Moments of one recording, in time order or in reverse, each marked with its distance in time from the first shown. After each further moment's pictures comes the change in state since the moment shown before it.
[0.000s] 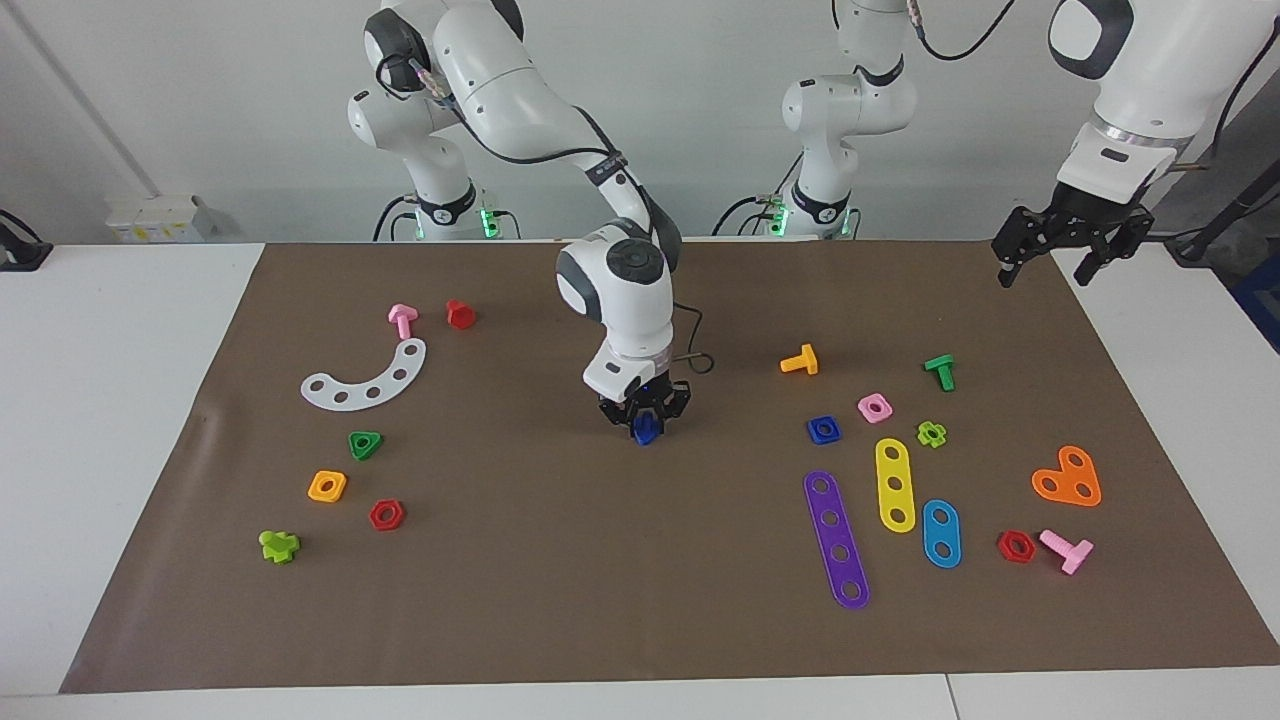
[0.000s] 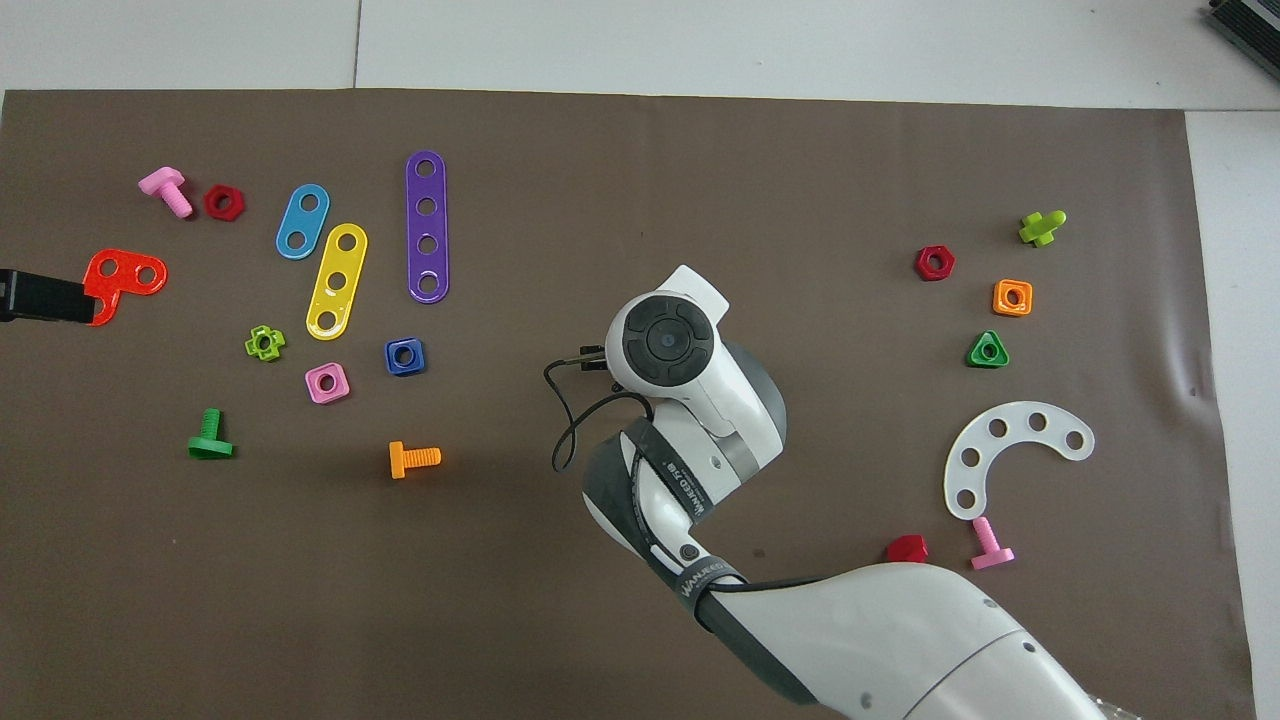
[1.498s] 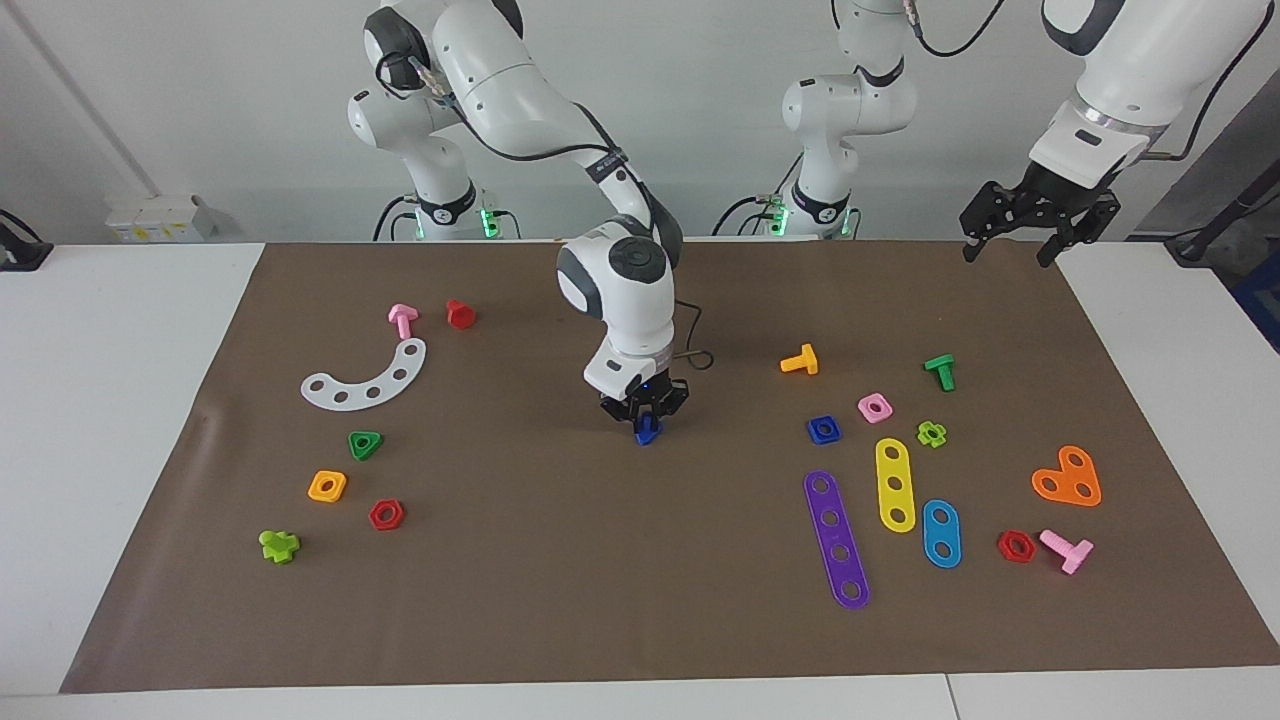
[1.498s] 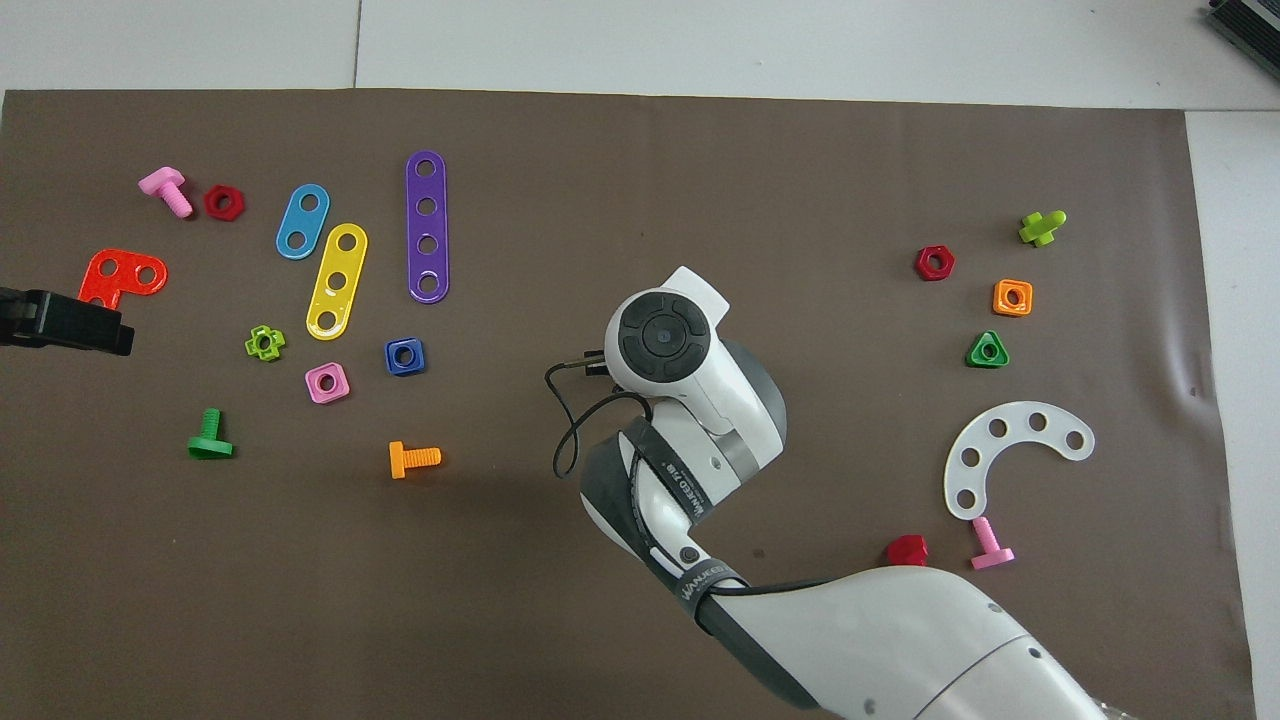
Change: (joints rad) left arm 0.018 0.017 -0.064 0.087 -0.064 -0.188 -0.001; right arm 0.000 -0.008 0.001 0.010 0.000 -0.065 -0.006
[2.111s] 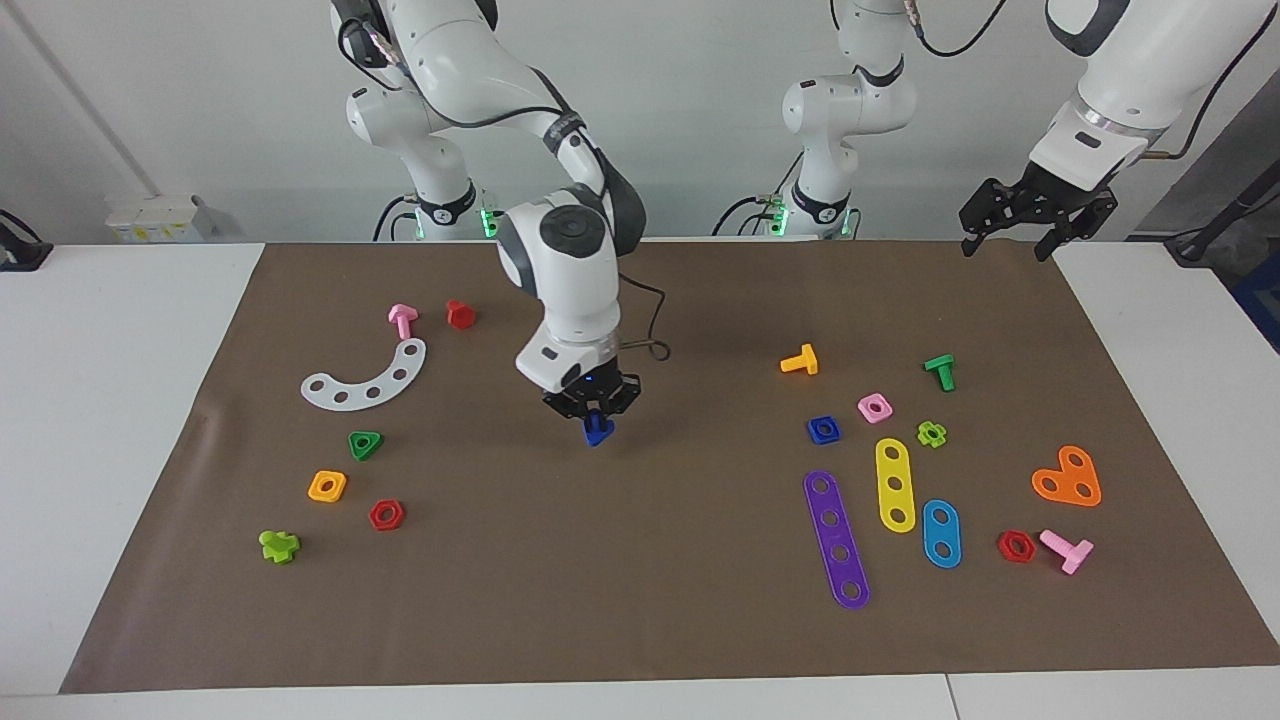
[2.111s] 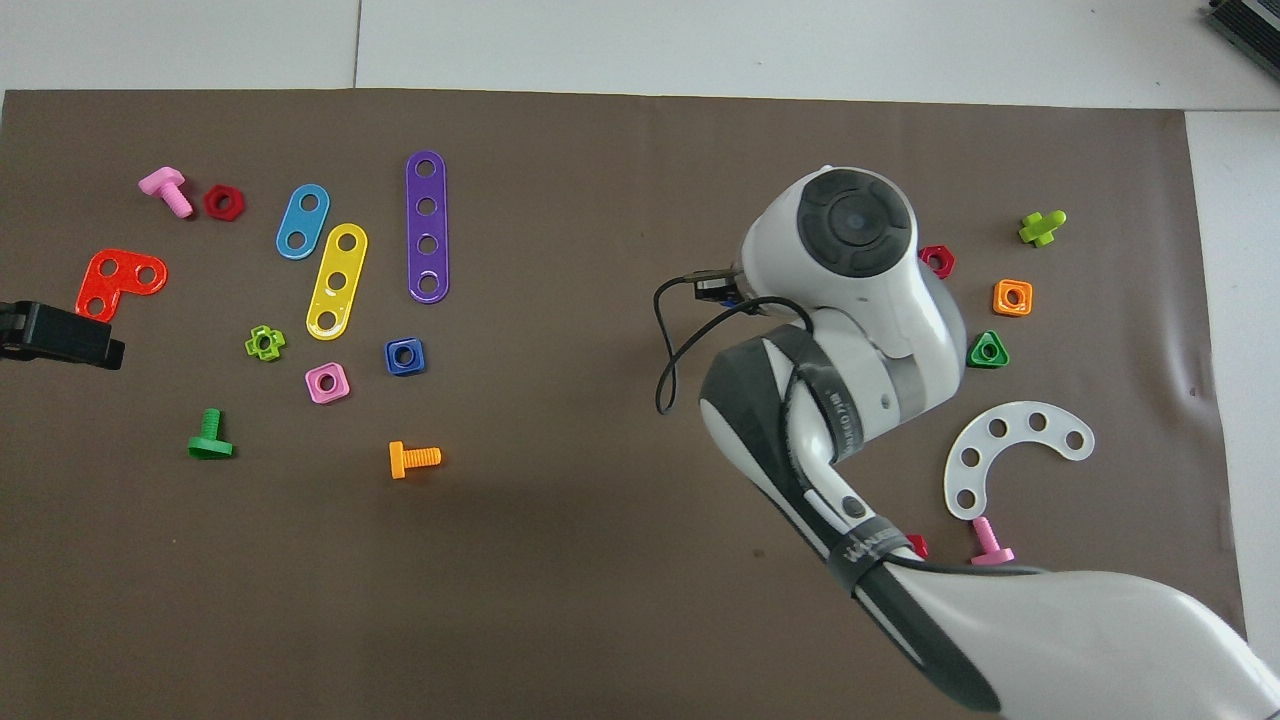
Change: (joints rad) left arm 0.019 0.000 -0.001 -0.002 0.000 -0.033 0.000; right arm -0.231 -0.178 -0.009 0.043 0.005 -0.174 -0.228
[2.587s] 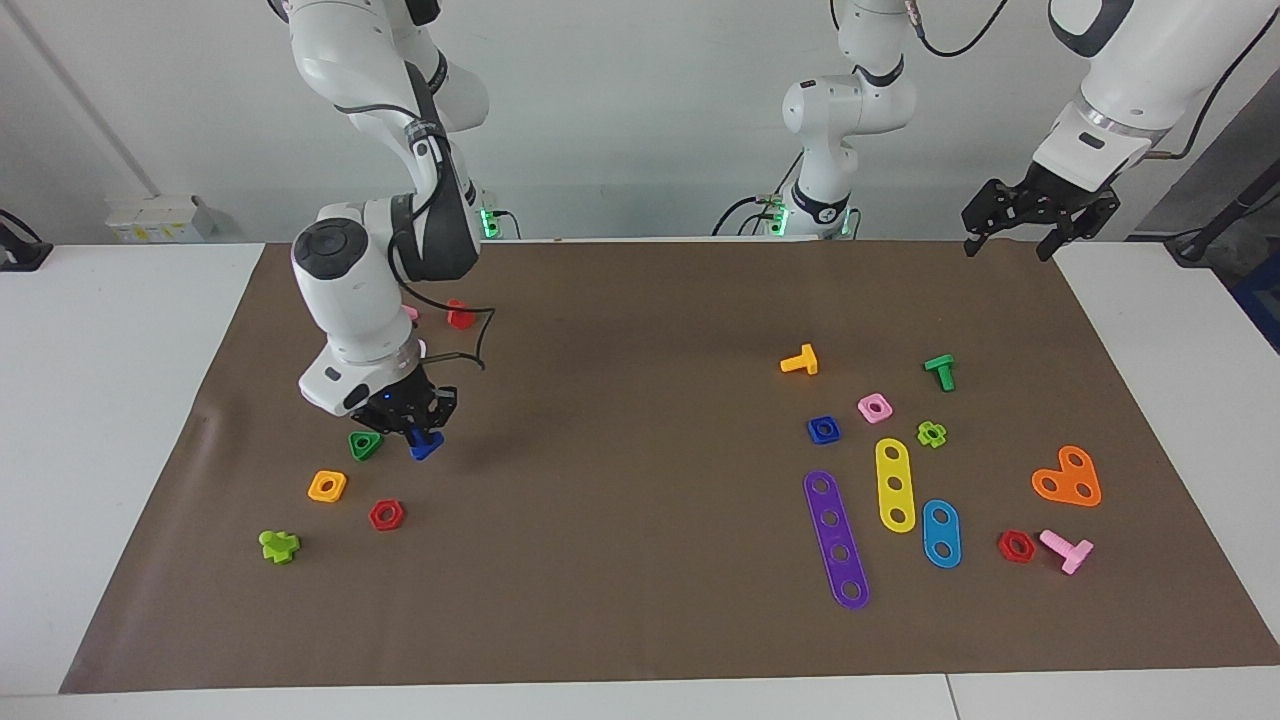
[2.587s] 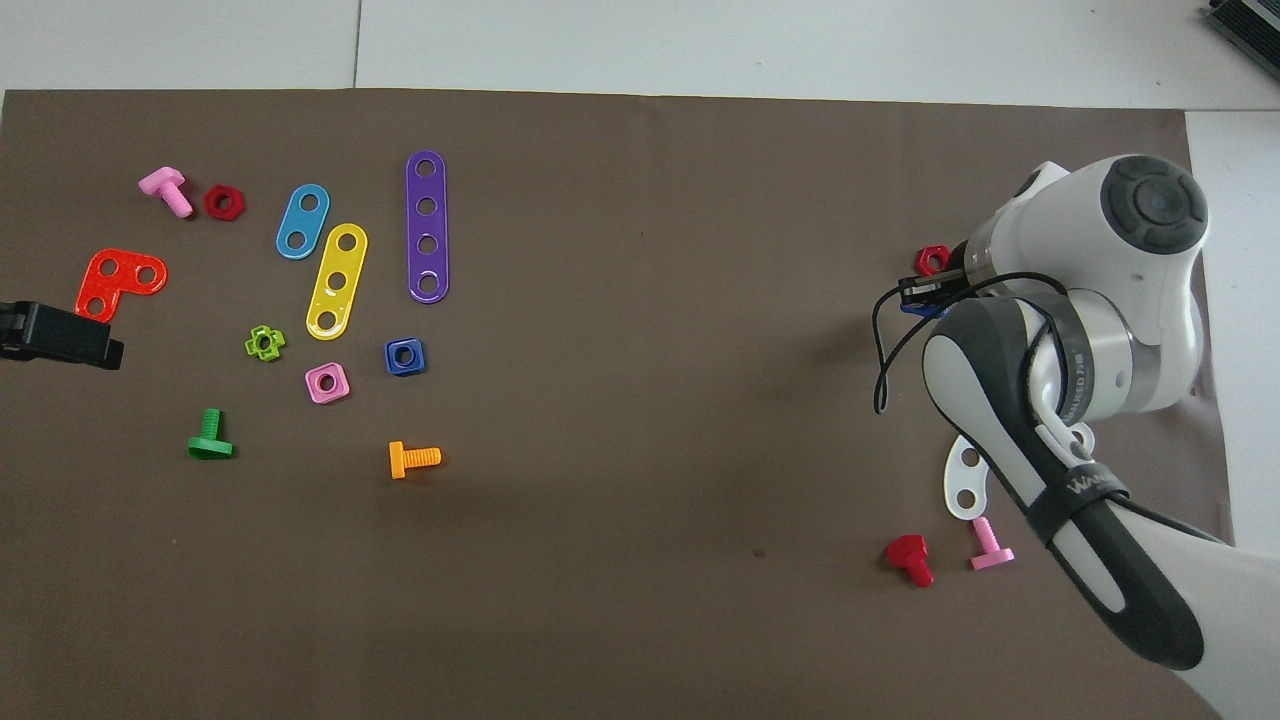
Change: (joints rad) left arm 0.000 0.000 -0.001 0.000 0.000 0.000 0.000; right arm -0.267 -0.093 -0.002 -0.256 0.018 0.107 -0.366
